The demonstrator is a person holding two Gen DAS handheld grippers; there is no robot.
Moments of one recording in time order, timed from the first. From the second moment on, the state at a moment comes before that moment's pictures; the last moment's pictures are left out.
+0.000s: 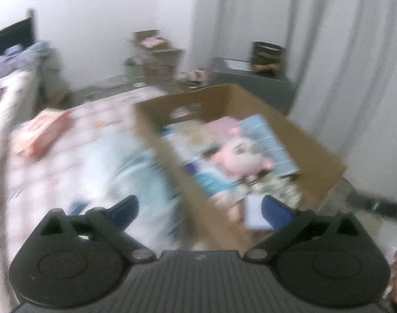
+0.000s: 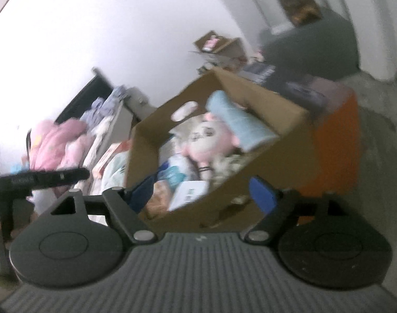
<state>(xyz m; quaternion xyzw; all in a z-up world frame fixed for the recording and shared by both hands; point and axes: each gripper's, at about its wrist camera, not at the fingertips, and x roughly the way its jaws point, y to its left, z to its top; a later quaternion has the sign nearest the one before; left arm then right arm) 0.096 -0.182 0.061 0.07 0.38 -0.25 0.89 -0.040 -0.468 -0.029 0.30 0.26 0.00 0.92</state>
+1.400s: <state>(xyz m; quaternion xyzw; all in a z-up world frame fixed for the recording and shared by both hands) 0.075 -0.115 0.032 0.04 0.39 -0.09 0.91 0.010 -0.341 0.014 0.14 0.35 0.03 0.93</state>
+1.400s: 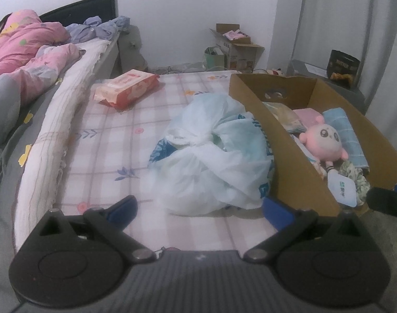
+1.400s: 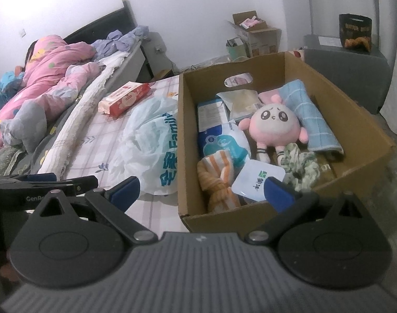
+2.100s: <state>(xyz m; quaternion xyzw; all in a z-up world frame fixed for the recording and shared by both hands) 0.060 -0.122 0.030 0.03 0.41 -0.10 0.91 -0.003 -0.343 0.014 0.12 0.37 0.00 0.92</state>
